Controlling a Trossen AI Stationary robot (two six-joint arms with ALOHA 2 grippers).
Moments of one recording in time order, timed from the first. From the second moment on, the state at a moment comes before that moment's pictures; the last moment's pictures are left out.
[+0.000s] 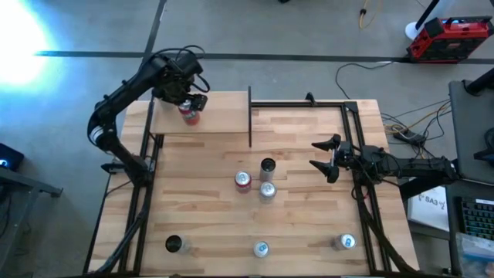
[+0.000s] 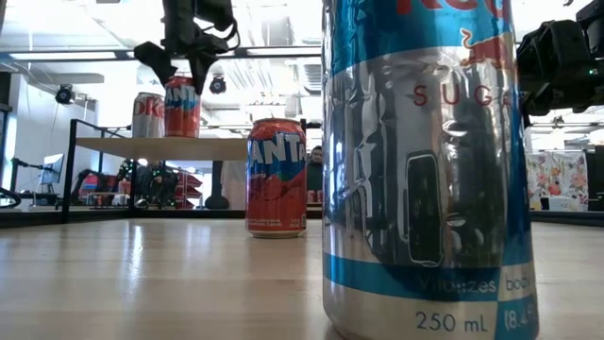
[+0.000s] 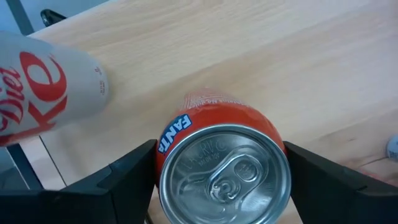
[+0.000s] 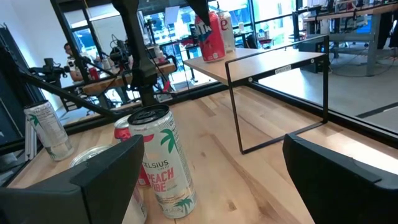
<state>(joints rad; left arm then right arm) 0.72 1.61 1.79 -1.56 -0.11 -0.49 -0.06 0.13 0.01 0.11 0.16 0.21</state>
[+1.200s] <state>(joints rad) 0.73 1.70 1.90 -1.57 -0.13 -0.59 -0.06 0.13 0.01 0.11 0.16 0.21</state>
